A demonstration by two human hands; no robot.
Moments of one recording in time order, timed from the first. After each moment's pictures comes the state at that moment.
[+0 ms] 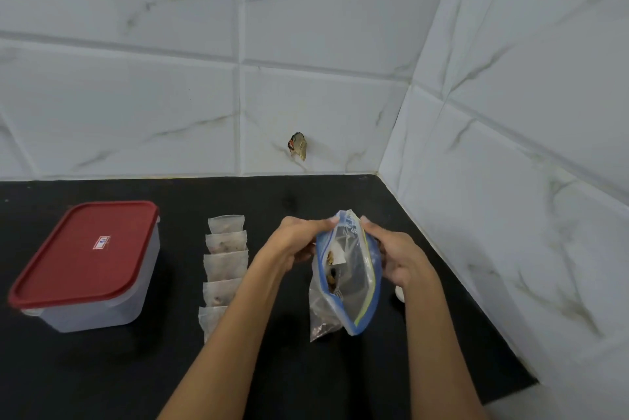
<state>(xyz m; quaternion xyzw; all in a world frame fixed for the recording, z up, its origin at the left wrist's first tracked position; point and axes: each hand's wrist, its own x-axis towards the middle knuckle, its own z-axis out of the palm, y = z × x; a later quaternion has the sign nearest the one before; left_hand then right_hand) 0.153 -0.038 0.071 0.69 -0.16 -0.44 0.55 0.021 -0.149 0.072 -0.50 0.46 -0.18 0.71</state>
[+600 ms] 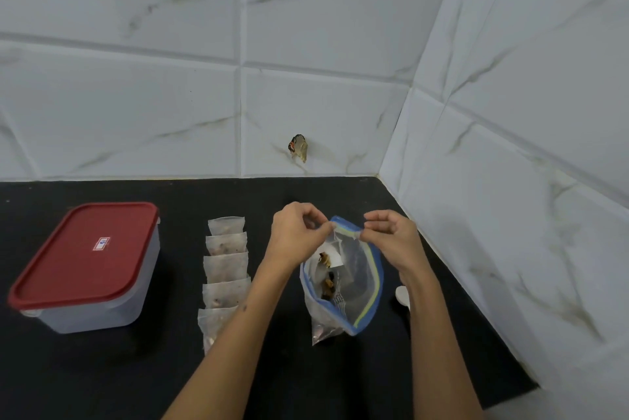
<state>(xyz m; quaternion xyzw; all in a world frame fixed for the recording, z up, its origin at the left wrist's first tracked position) 0.151 -0.035 0.069 0.76 -0.37 -0.13 0.52 0.020 -0.145 0.080 -0.72 0.40 -0.27 0.51</state>
